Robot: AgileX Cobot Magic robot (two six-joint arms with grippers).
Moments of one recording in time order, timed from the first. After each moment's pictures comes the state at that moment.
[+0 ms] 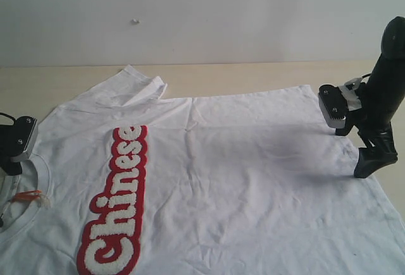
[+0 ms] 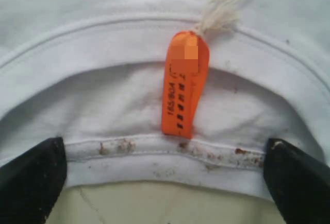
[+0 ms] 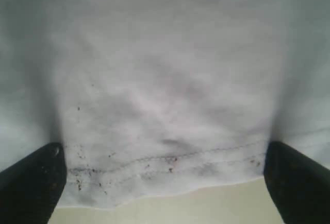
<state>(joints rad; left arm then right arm) 0.06 1.93 -1.03 -0.15 0.75 1.64 -0.16 2.17 -1.44 0.12 0.96 -1.59</state>
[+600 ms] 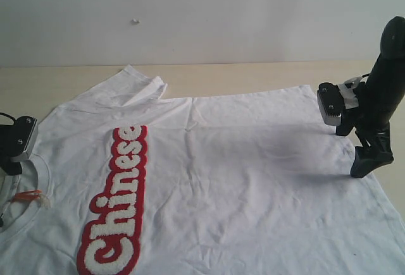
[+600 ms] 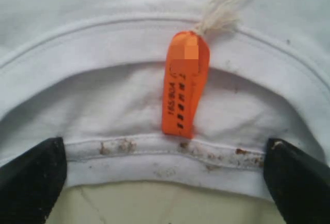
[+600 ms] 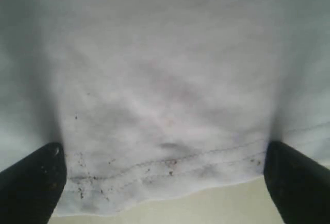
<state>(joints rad) 0.06 1.93 -1.03 -0.15 0.75 1.64 -0.16 2.17 -1.44 0.12 0.96 -1.53</state>
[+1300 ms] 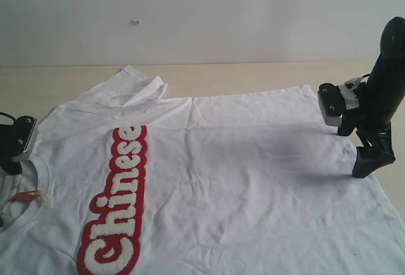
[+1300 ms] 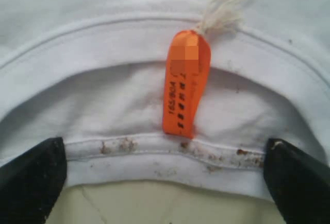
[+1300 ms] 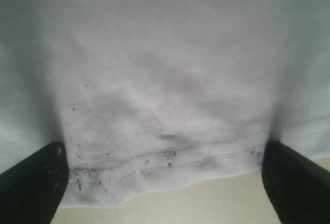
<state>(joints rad) 0.06 1.93 -1.03 -0.15 0.75 1.64 -0.16 2.17 -1.44 0.09 0.96 -1.52</state>
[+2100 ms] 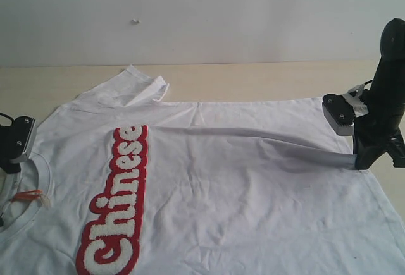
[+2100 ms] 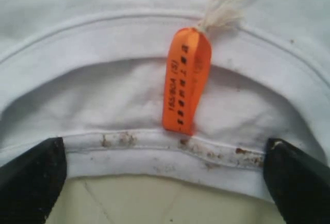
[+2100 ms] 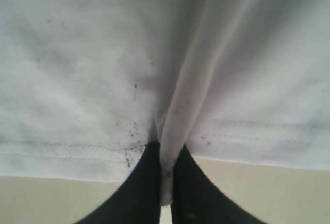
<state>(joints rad) 0.06 1.91 -0.99 -0.15 0.69 1.64 -0.16 2.17 -1.44 0.06 1.08 -1.62</state>
